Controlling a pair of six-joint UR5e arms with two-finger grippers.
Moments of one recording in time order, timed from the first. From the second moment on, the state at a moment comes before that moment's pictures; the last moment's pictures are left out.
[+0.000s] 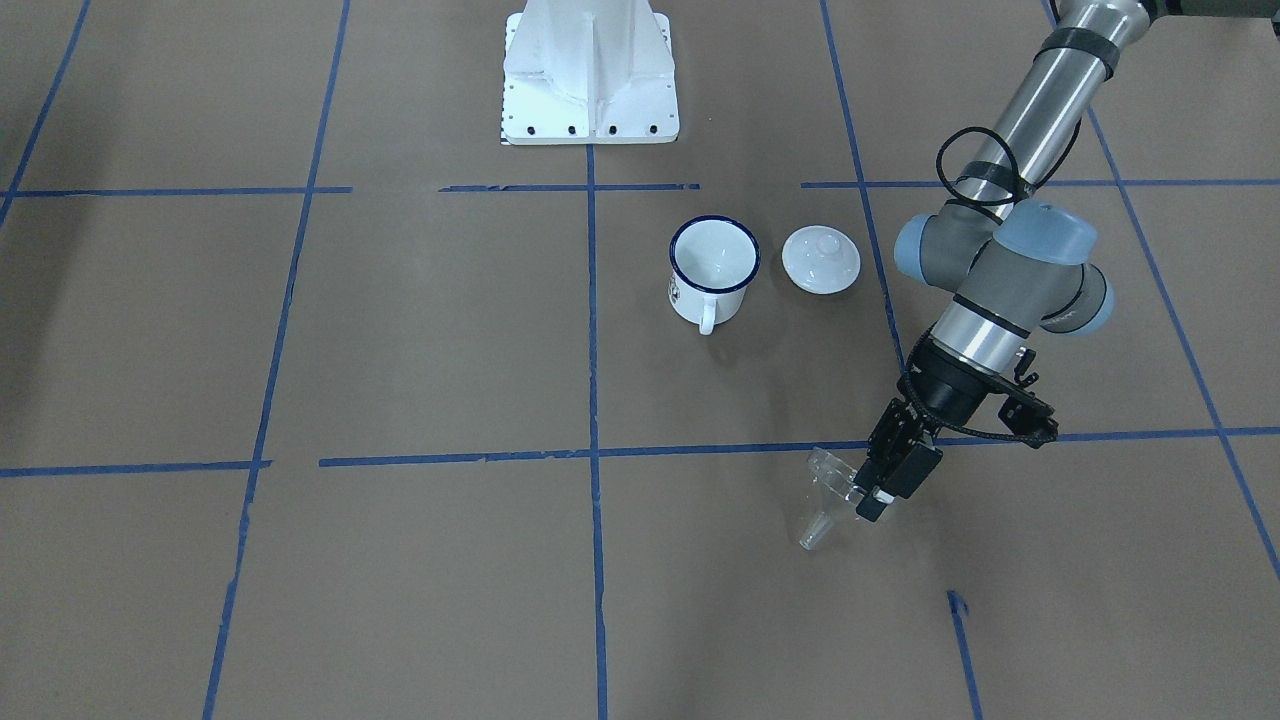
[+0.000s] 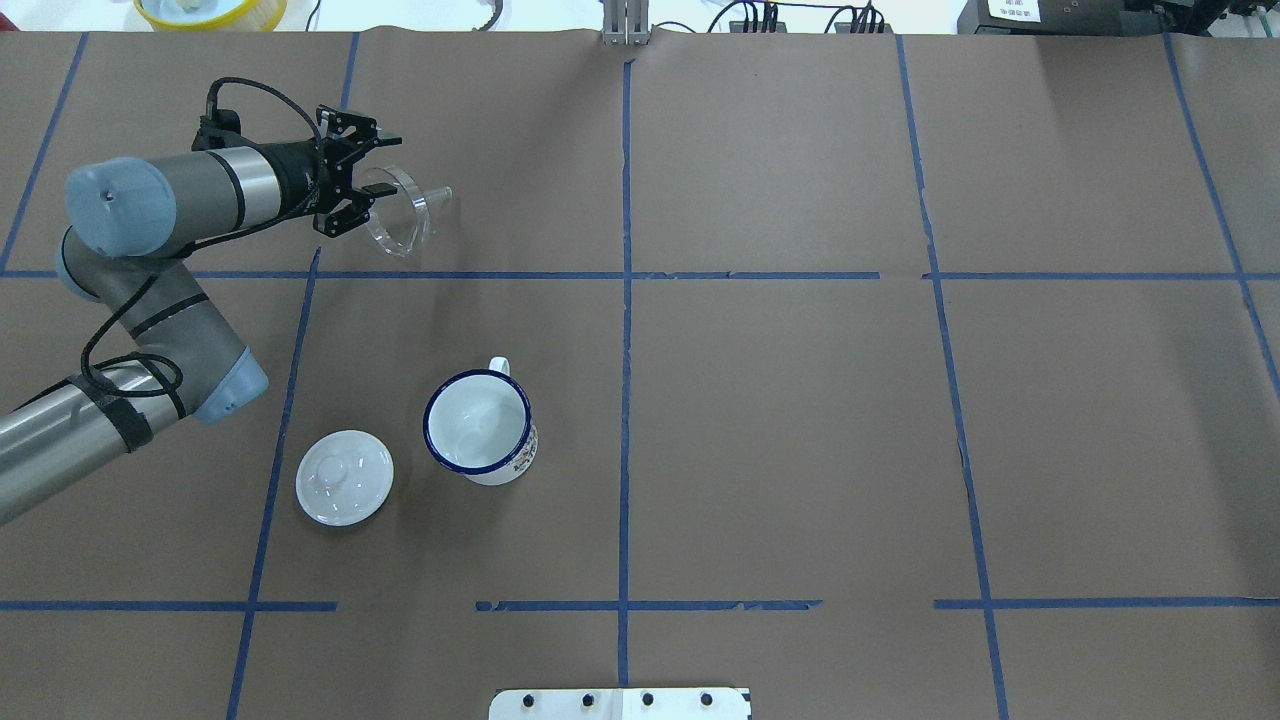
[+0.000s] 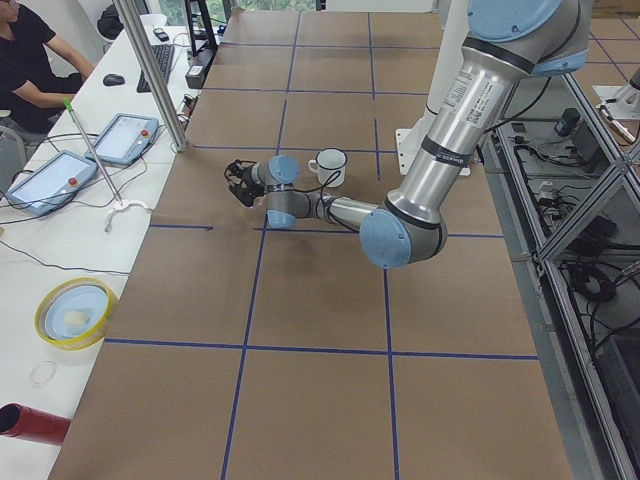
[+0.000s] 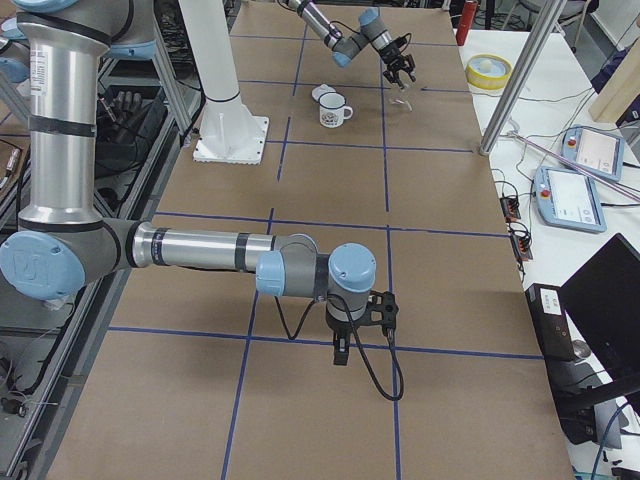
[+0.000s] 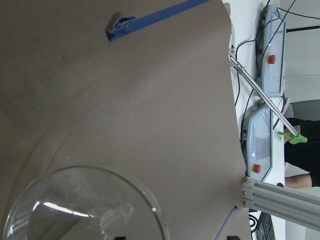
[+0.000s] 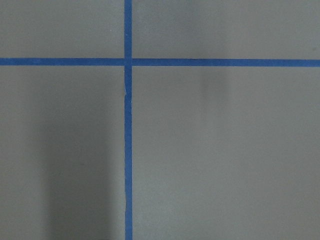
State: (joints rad) left arm -0.82 -2.08 -1.16 -2.93 -1.70 -2.31; right arm 1.57 -1.68 1.66 -1.57 2.29 0.01
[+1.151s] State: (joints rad) left arm -0.86 -2.08 -1.46 -2.63 -1.72 -2.31; right arm 1.57 -1.68 1.66 -1.57 2.29 0.01
